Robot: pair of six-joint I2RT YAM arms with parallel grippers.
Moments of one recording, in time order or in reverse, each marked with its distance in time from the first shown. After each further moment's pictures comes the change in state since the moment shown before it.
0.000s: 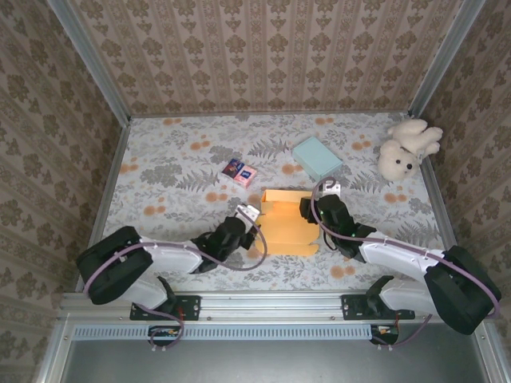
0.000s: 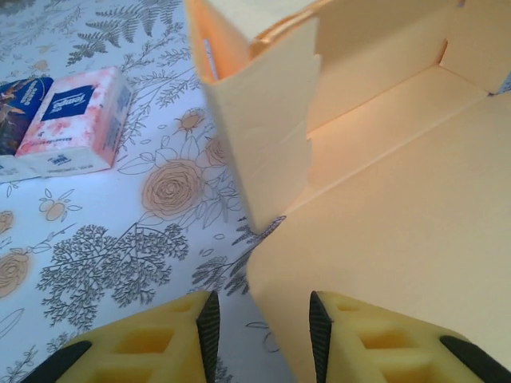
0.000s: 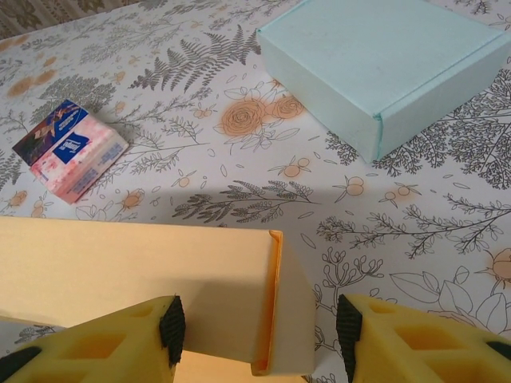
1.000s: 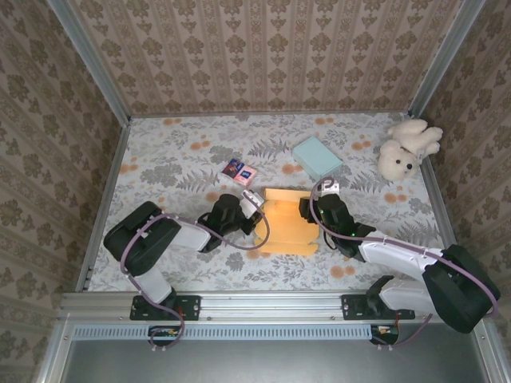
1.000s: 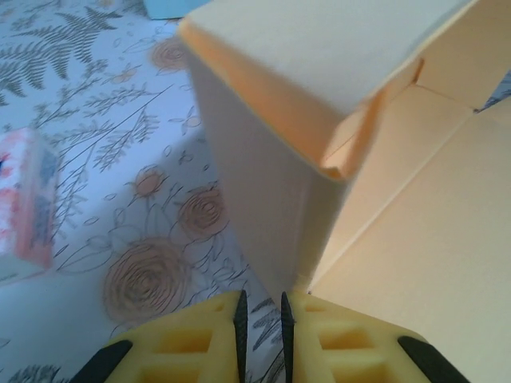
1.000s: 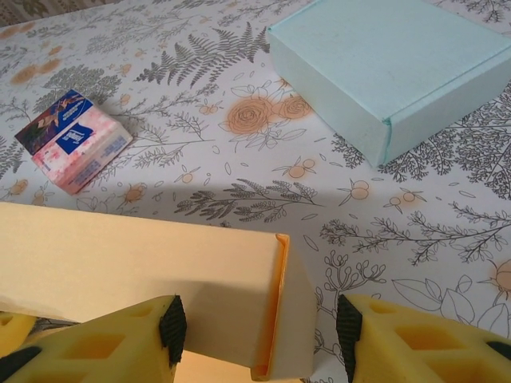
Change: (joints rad) left arm 0.217 0.283 0.142 0.171 0.442 0.229; right arm -0.009 0.016 0.000 0.023 -0.023 -0.034
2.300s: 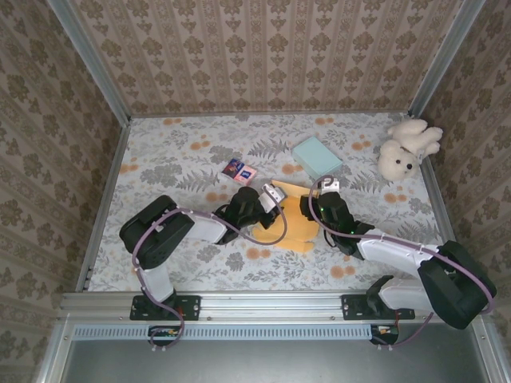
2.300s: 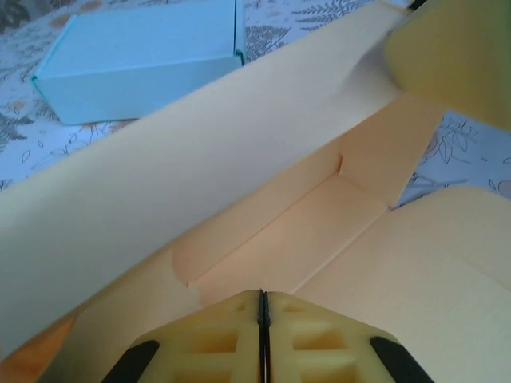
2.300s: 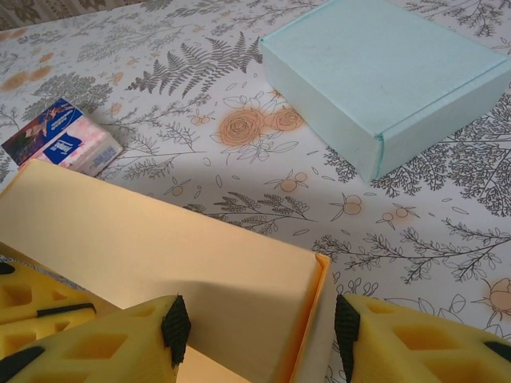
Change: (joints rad) left arm -0.091 0.099 0.190 -0.024 0.031 0.000; right arm -0.017 0.032 0.007 0.031 -0.005 -0.026
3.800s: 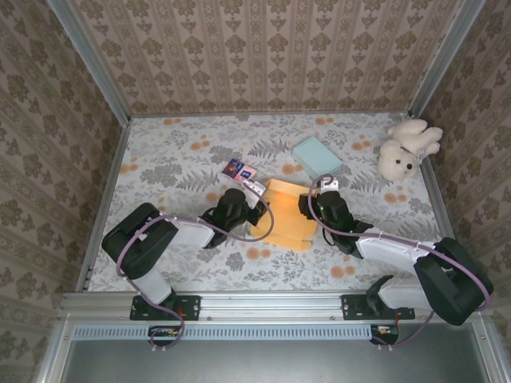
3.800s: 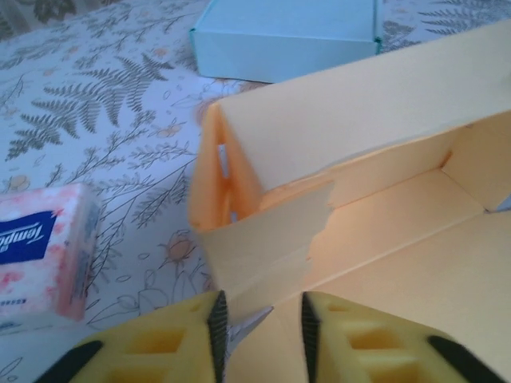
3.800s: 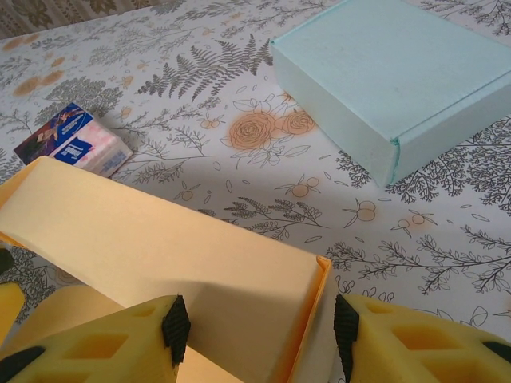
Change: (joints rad) left arm 0.063 -0.134 -0.113 -0.024 -0.177 -0.146; right arm -0.014 0.027 0.000 0.047 -0.029 0.001
